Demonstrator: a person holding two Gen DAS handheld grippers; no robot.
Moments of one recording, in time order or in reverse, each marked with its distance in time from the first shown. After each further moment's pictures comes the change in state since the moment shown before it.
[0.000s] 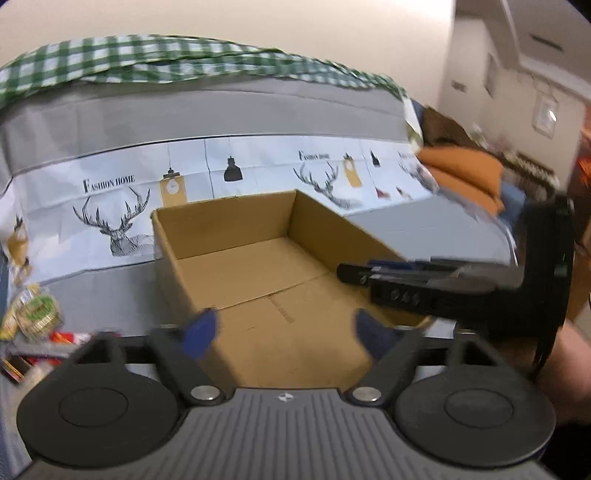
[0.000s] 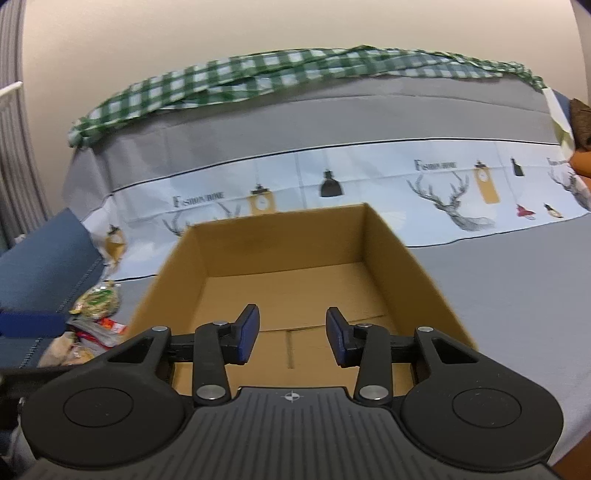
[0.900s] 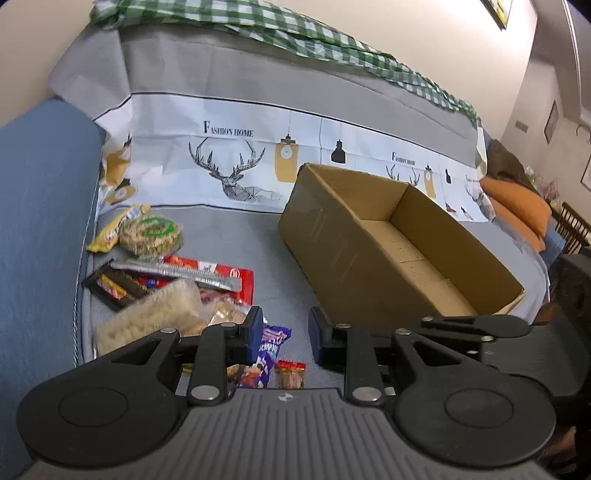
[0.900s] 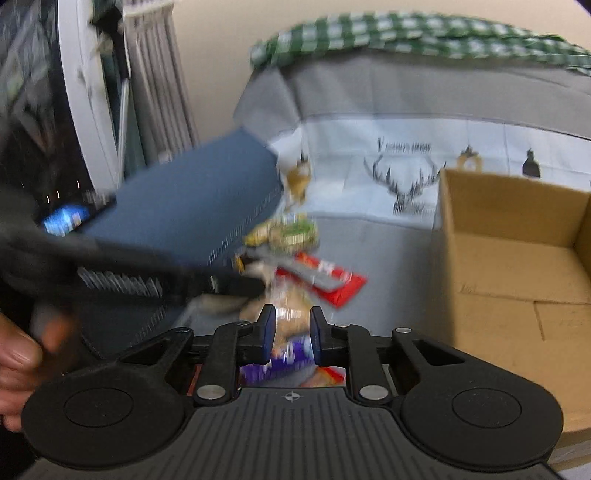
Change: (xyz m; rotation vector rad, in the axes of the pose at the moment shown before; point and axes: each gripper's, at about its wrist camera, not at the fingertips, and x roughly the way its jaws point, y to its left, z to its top) left arm -0.046 0.141 -0.082 -0.260 0.024 0.117; right arm 0.039 0.198 -0.066 -0.230 0.212 0.348
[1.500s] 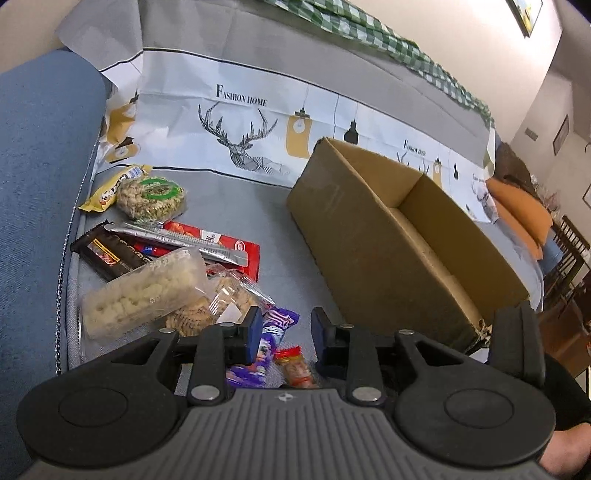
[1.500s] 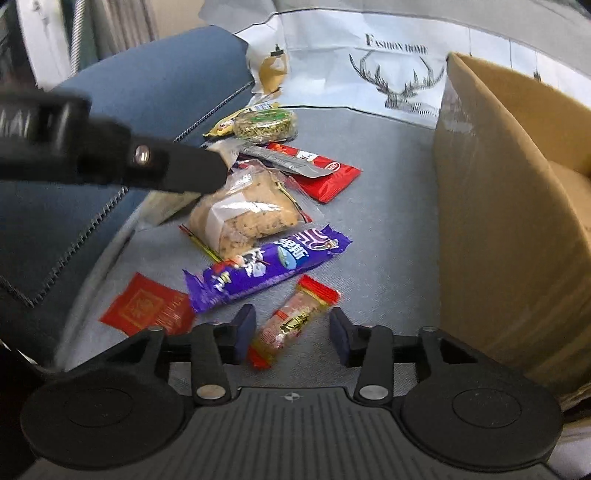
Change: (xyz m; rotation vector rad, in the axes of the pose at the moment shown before) left arm 0.028 0.016 0.006 -0.087 0.075 -0.037; right arm 0.071 -0.014 -0.046 -0.018 0.222 -0.101
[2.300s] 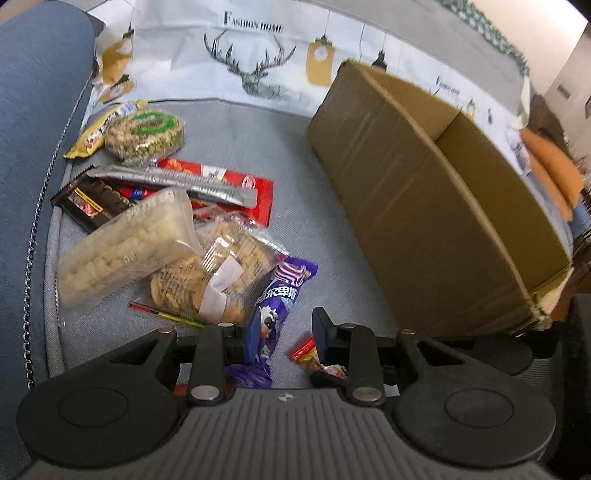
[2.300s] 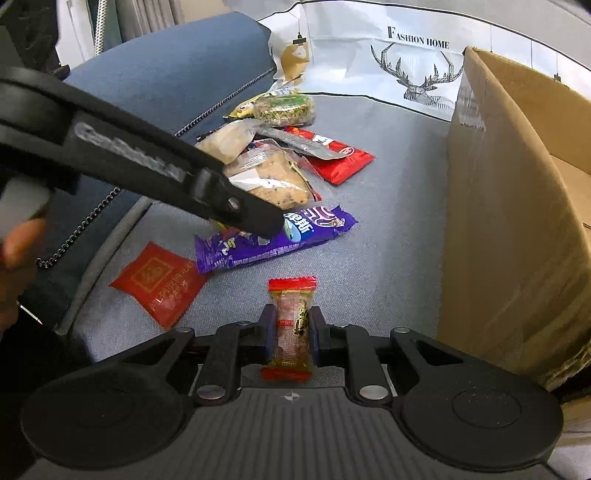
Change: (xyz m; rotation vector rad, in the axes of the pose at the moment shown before) left arm 0.060 -0.004 0.000 -0.007 0.229 0.094; right arm -0.007 -0.001 -0.002 -0.036 0.045 0.080
